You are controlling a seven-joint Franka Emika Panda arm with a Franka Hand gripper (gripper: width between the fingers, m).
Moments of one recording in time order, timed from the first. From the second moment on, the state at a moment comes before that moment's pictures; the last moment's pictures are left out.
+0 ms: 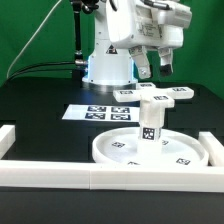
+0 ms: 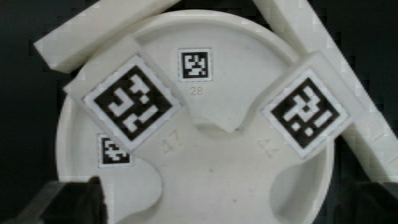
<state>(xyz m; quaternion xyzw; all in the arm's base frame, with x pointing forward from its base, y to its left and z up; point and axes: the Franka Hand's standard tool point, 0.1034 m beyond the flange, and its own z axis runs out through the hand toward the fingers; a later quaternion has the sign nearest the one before) 0.560 0.041 0.137 -0.46 0.87 0.03 0.17</state>
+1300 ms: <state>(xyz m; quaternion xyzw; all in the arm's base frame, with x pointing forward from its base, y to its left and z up) 0.563 0.056 0.139 -0.91 0.39 0.01 0.12</state>
